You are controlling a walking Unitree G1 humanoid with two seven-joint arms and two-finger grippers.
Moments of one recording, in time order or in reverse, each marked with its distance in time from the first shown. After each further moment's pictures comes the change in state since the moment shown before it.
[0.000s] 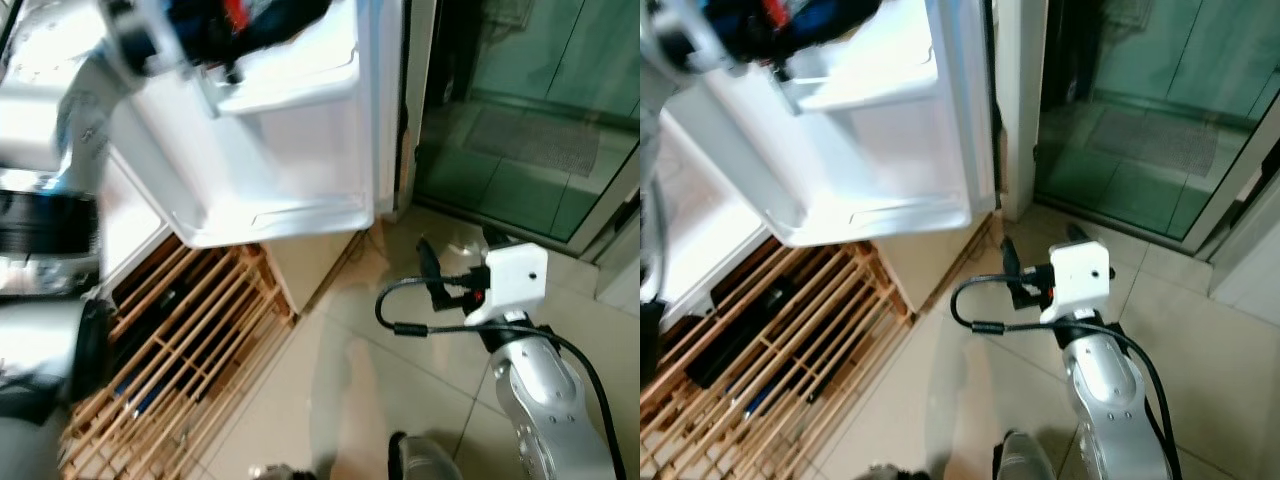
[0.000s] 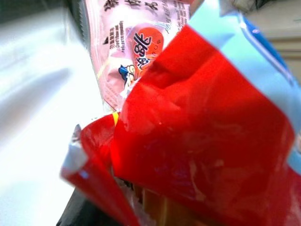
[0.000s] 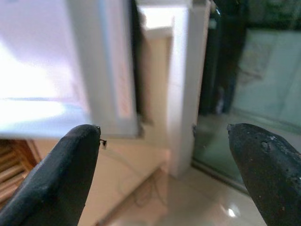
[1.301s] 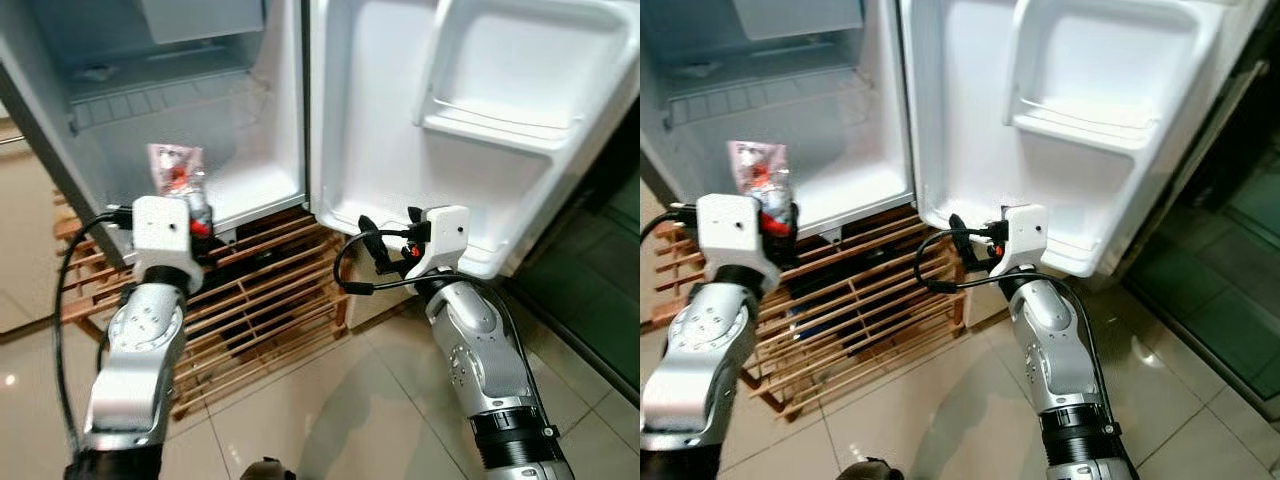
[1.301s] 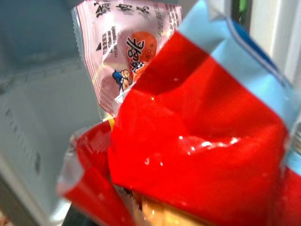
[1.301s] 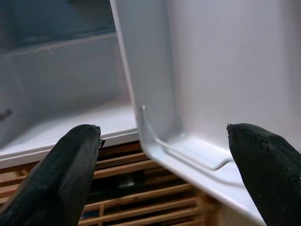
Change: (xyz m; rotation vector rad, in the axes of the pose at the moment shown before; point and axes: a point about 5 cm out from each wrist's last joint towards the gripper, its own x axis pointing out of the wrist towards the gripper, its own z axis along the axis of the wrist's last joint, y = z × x) left arm 0.007 -0.097 -0.141 -0.141 0.342 1.127; right arm 0.081 0.047 -0.017 0.294 0.025 0.232
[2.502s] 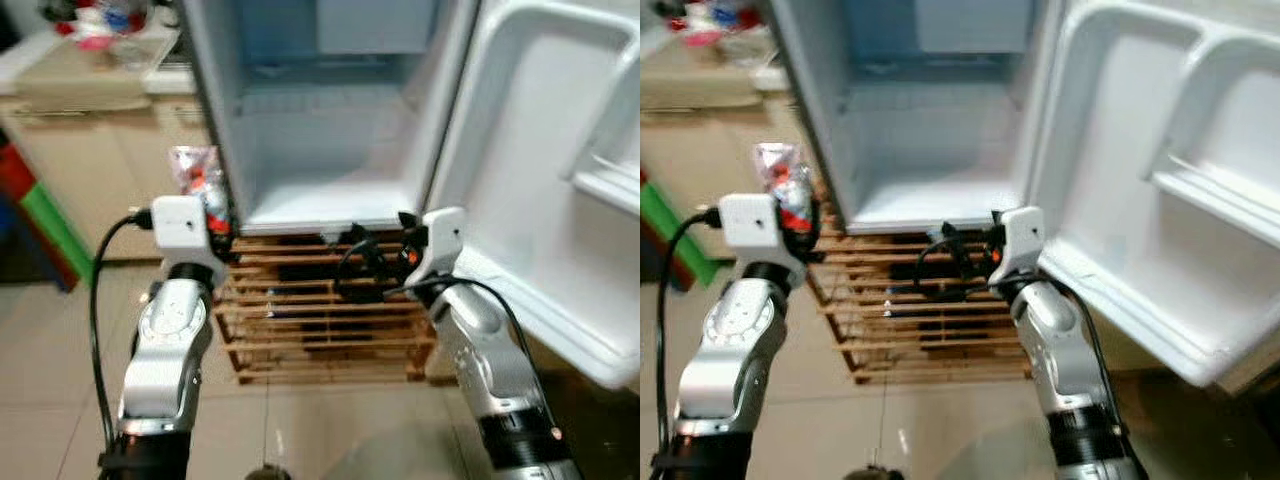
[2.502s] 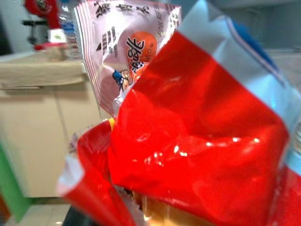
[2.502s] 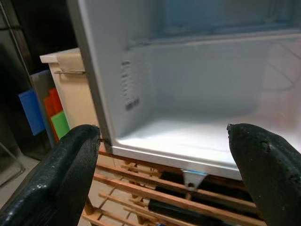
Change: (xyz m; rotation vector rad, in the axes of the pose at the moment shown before) left arm 0.005 -0.016 -0.014 -0.099 0.017 -0.012; right arm 0.000 -0.006 0.004 -0.013 0.018 0.041
